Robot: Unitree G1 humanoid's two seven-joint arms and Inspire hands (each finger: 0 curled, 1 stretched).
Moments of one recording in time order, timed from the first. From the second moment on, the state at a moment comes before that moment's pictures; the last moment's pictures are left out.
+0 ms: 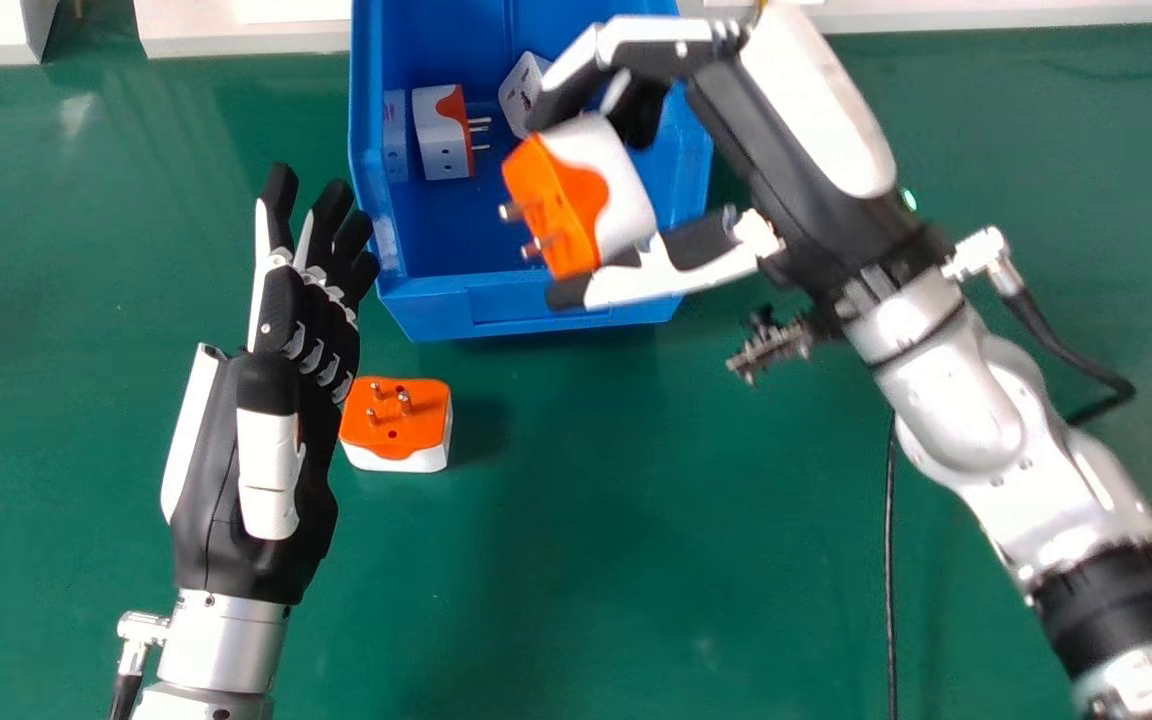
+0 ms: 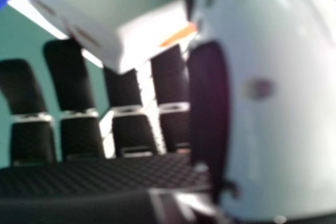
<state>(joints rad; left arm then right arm) 0.06 0.09 0.12 0.35 -0.33 -0.78 -0.48 -0.63 -0.27 0.20 0.58 -0.50 -0.77 -0.16</state>
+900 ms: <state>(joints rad) 0.05 0.09 0.12 0.37 -0.34 -0.78 -0.51 -1.00 -0.20 0.30 1.03 -0.64 -0.64 -0.38</state>
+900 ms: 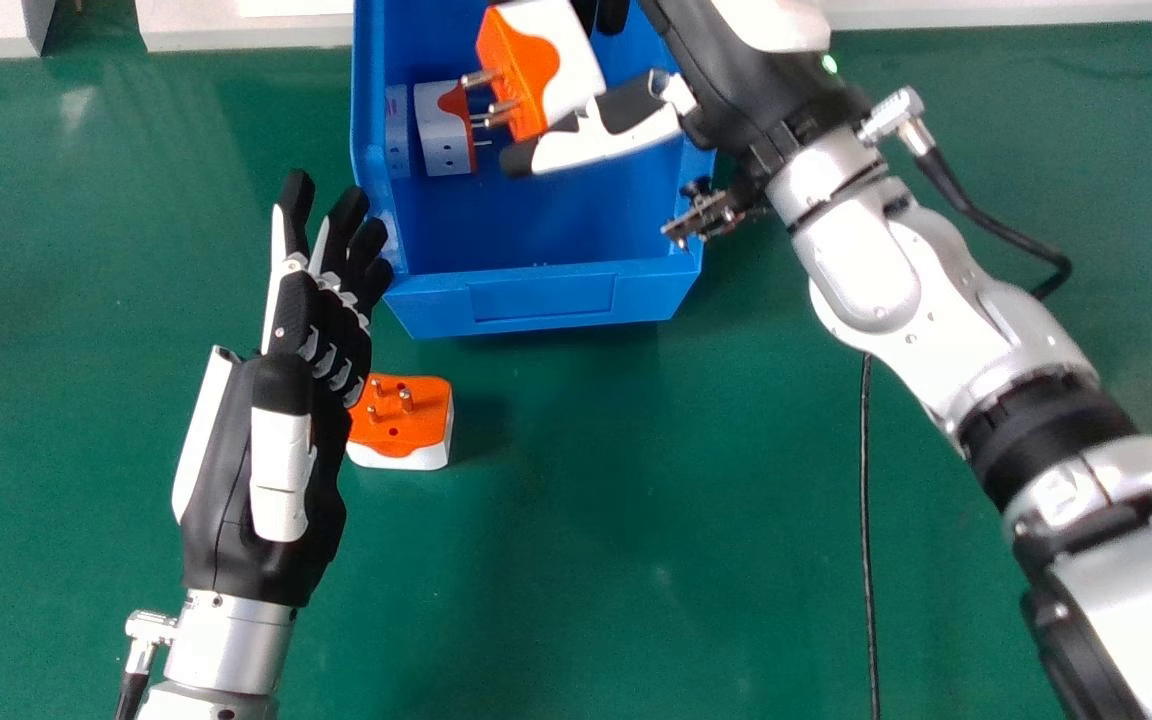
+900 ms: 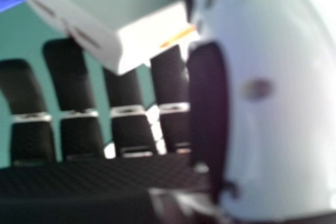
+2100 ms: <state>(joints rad) 0.03 0.09 0.14 0.39 -0.32 -0.83 -0.46 -1.16 -0.16 0.43 1.32 -0.71 -0.42 -0.44</state>
